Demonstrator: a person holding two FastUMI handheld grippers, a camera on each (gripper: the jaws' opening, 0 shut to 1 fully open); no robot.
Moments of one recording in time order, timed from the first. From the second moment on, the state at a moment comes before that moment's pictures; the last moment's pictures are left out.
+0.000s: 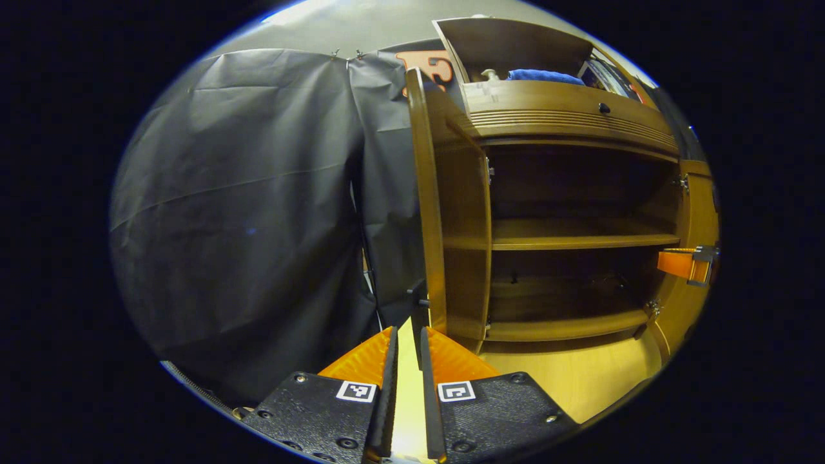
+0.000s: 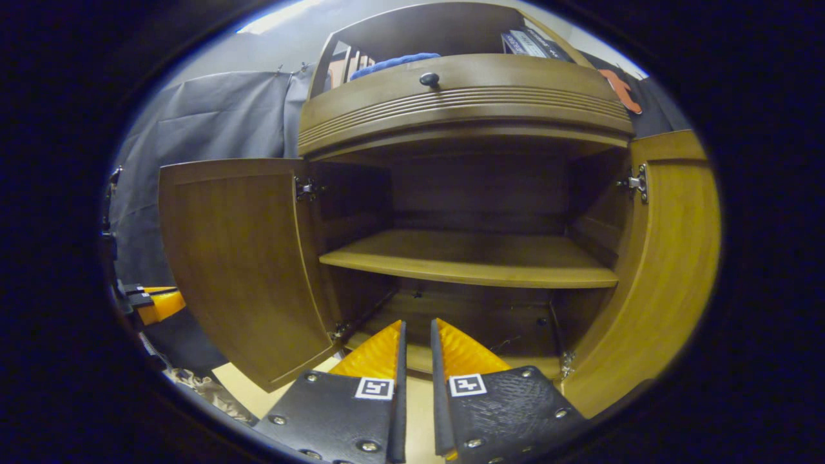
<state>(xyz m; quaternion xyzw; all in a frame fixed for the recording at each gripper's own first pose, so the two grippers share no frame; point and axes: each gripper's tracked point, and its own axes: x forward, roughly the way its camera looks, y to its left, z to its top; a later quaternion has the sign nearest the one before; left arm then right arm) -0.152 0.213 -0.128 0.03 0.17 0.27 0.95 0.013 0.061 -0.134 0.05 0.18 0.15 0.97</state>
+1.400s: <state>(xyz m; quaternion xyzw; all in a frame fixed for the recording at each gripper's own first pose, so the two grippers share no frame) -0.006 -0.026 -0.008 -0.01 -0.01 -0.04 1.00 -0.034 -0.081 -0.007 0.02 0.03 -0.05 1.00</state>
